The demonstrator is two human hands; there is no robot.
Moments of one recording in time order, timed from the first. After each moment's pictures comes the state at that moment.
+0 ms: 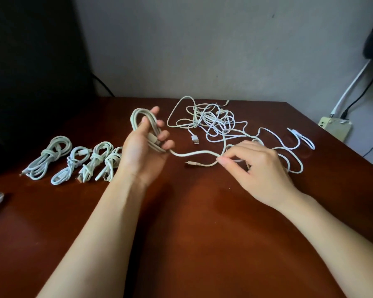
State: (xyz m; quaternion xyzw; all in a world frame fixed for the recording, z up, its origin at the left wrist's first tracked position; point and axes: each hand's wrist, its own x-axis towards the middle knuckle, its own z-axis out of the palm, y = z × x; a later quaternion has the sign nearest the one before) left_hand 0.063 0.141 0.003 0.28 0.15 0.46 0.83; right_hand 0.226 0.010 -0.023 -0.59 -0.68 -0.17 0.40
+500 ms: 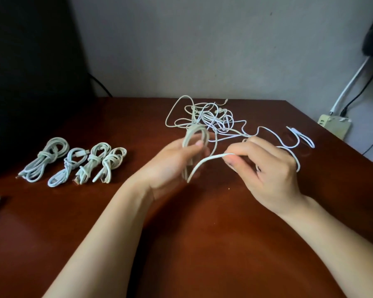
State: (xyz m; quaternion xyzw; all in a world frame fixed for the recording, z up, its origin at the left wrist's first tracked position) left_hand 0.075 0.107 -0.002 0.61 0.20 0.24 0.73; right_hand 0.215 0.002 -0.015 -0.48 -0.68 -0.29 0.46
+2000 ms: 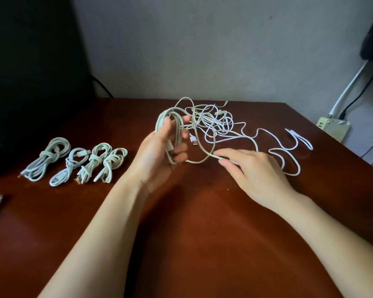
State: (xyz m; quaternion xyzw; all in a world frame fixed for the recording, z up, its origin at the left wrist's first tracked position) left_hand 0.070 0.125 0.002 0.46 0.15 0.35 0.80; right_hand 0.227 0.006 -0.024 -0.69 -0.66 -0.16 0.27
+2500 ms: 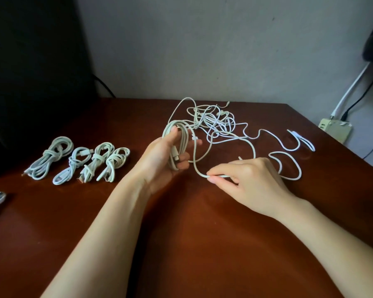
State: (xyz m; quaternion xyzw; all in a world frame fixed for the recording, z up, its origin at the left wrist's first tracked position) left_hand 0.071 0.126 -0.003 0.45 0.25 0.31 0.80; right_hand 0.216 0.004 -0.027 -0.59 -0.72 -0.20 0.31
